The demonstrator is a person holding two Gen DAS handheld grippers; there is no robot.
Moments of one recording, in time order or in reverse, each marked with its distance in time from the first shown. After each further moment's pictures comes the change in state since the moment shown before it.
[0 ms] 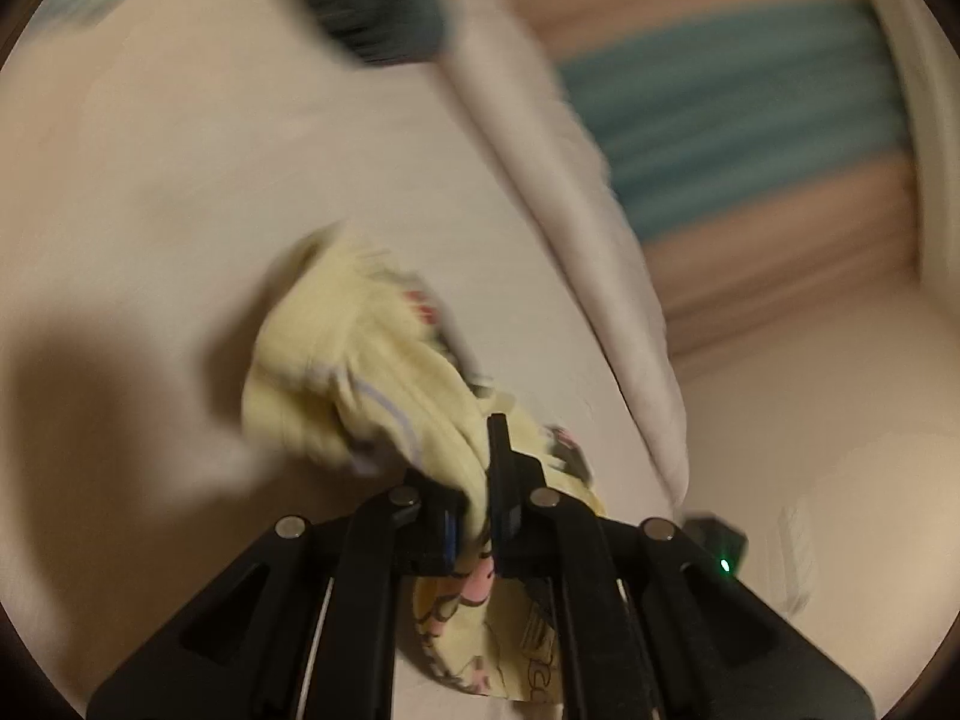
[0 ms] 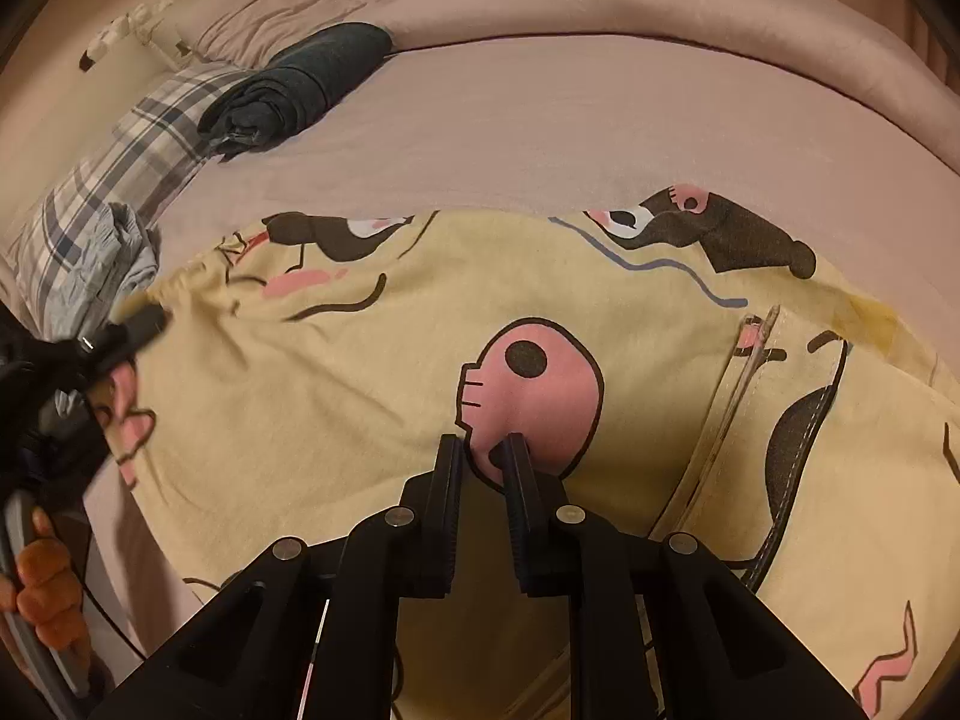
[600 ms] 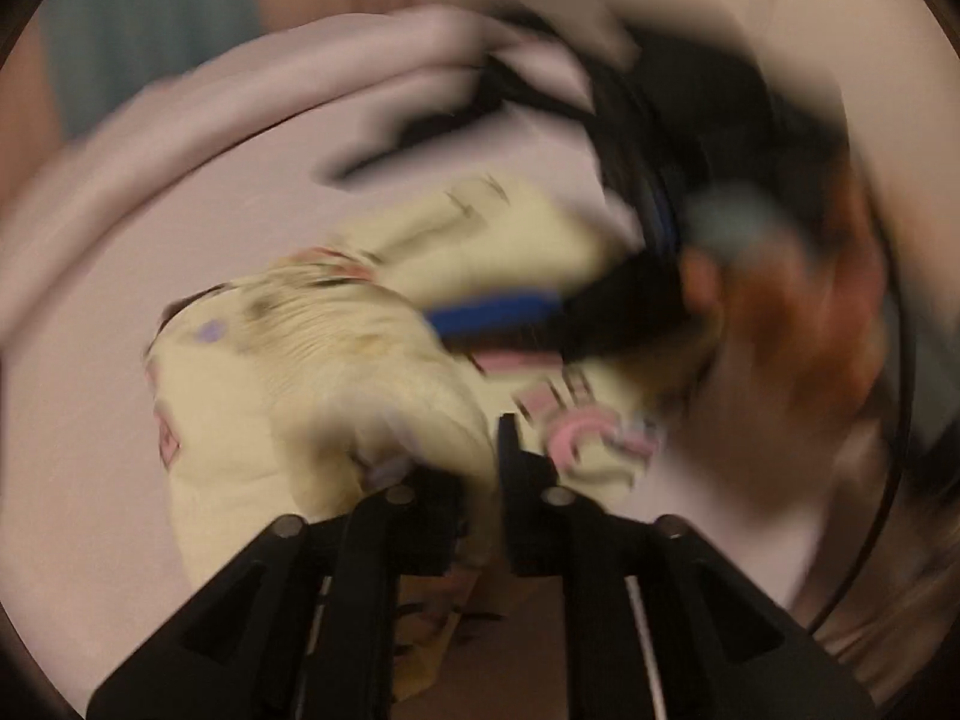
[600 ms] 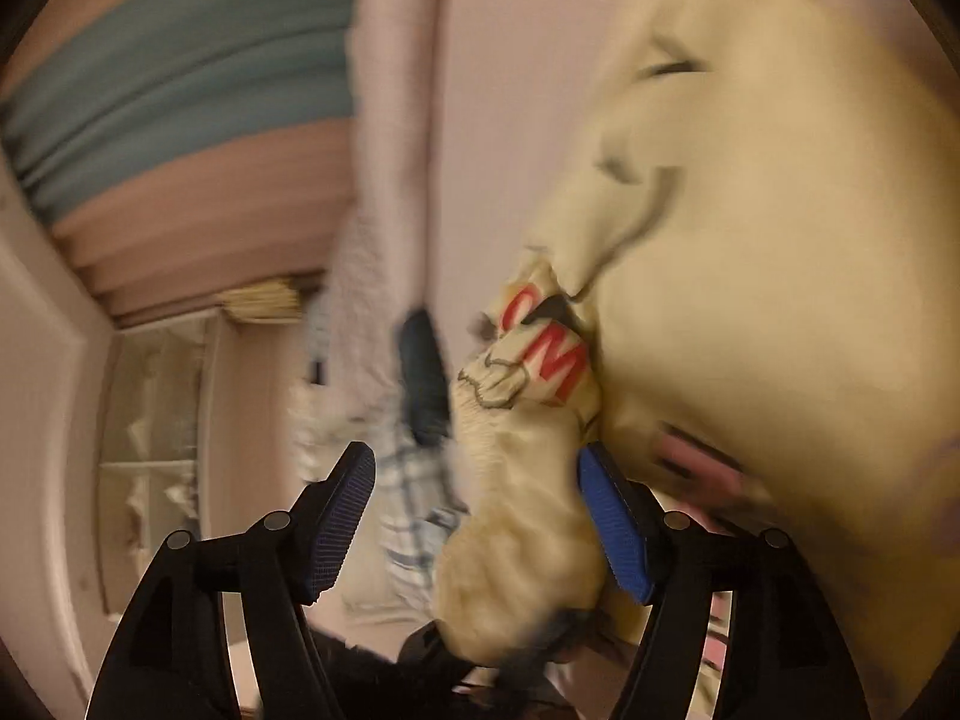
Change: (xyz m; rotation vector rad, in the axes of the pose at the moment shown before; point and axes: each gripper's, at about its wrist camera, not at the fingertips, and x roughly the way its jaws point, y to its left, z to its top) left arm 0.129 -0.173 -0.243 1.378 0.501 0.106; right arm -0.079 -0.223 -0.118 1.041 -0.210 0.809
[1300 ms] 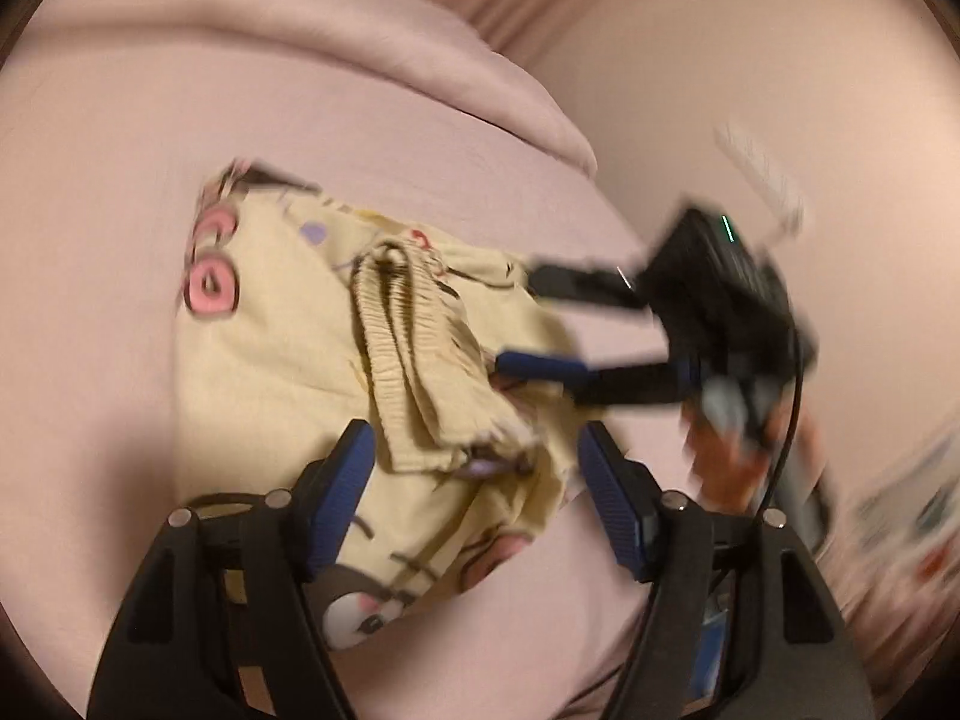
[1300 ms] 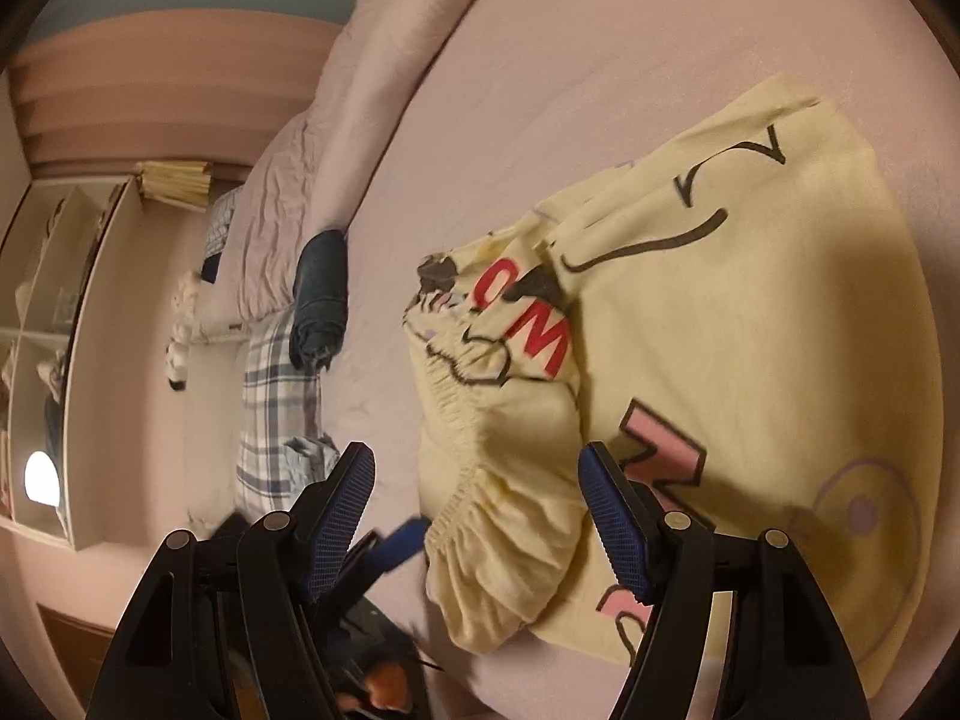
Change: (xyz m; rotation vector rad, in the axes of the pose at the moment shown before) left arm -0.033 0.102 -0.060 -0.748 -0.162 -0.466; right arm 0.009 0.050 -0.014 -0.304 0.095 -0.325
